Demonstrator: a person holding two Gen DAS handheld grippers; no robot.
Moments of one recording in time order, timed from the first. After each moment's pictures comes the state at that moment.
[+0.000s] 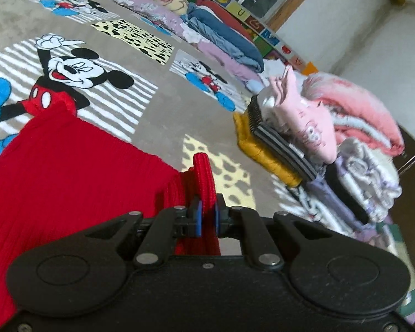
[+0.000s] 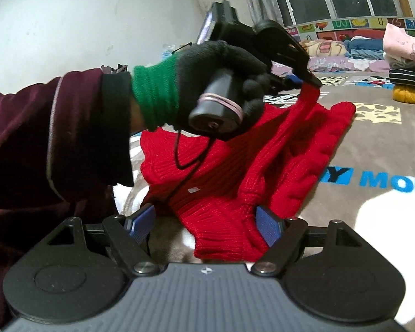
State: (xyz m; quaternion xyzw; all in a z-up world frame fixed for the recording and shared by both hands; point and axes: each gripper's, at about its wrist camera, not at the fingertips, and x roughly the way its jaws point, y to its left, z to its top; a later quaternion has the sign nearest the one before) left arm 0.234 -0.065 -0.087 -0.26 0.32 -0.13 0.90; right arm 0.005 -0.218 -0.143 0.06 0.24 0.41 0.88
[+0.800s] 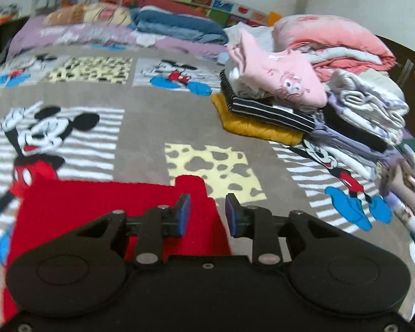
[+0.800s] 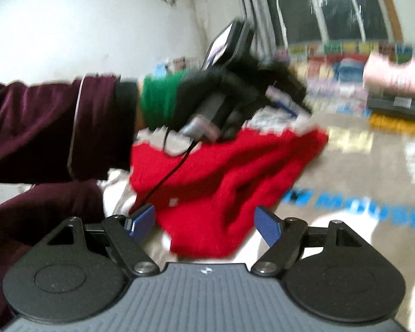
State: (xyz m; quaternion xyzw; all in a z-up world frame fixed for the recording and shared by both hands) left arm 0.239 -0.093 -0.060 -0.05 0.32 -0.18 0.93; right arm -0.019 -0.247 -0.117 0.03 0.19 0.37 0.91
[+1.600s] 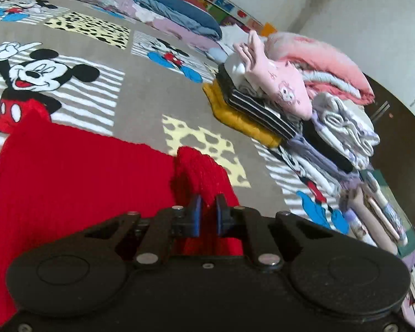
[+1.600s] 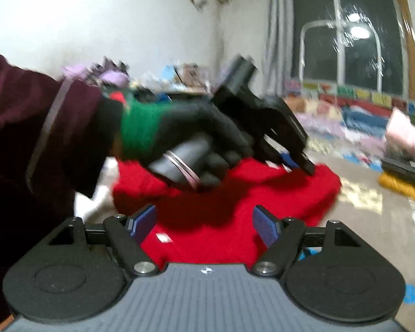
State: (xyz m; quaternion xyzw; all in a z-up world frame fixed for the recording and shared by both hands) left arm 0.242 -0.041 -0.098 -0.20 0.34 -0.24 0.89; right arm 0.008 -0.177 -0.123 -0.07 0.13 0.37 0.92
